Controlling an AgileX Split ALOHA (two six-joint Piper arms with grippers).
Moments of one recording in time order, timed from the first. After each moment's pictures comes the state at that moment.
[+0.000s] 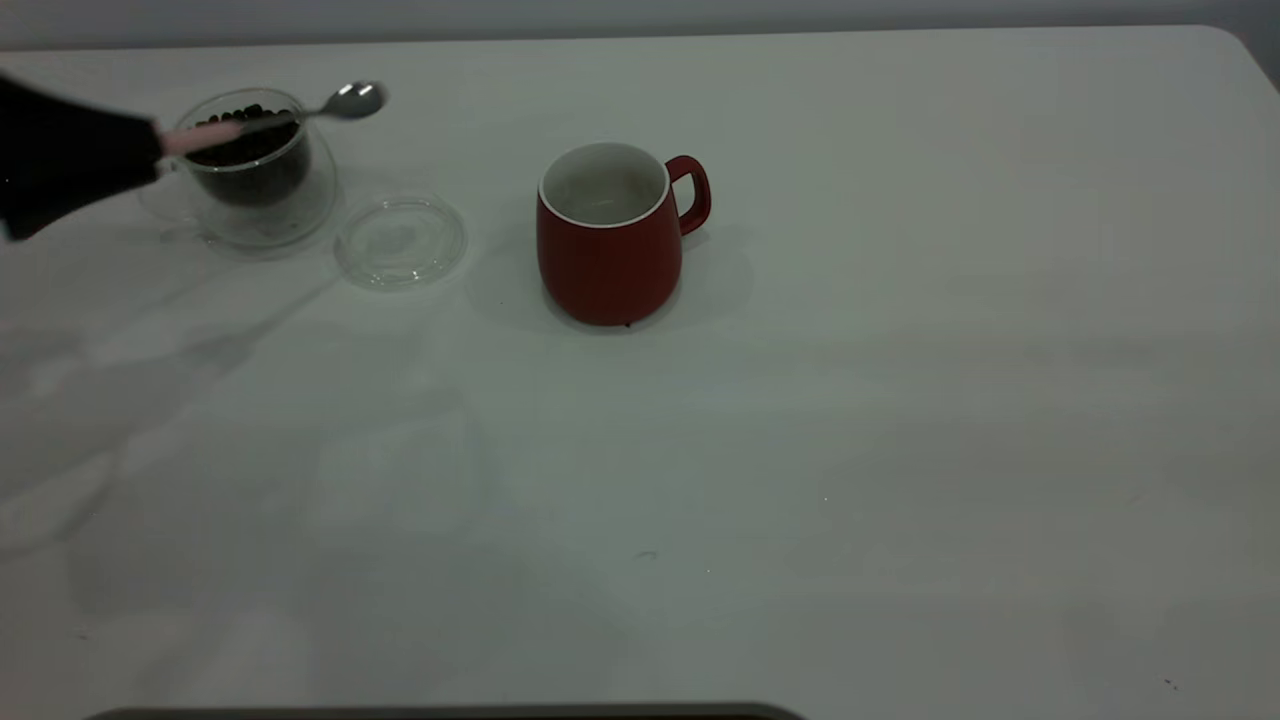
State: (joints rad) left arm 0.45 2.18 -0.73 -1.76 0.99 1.72; right arm -0.05 0.03 -0.47 0.04 1.12 -0.08
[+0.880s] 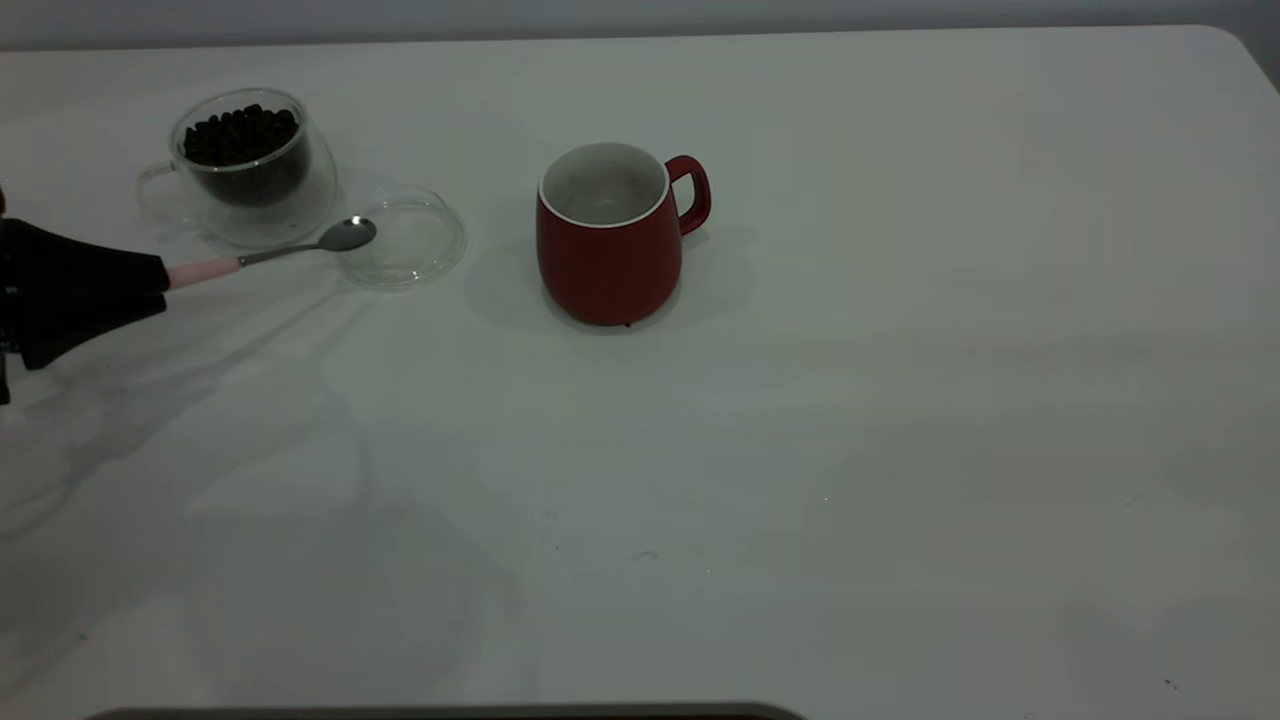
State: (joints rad) left arm 0.50 2.40 -0.81 -1.71 0.98 1.72; right arm -0.05 0.03 -0.47 0.04 1.12 -0.08
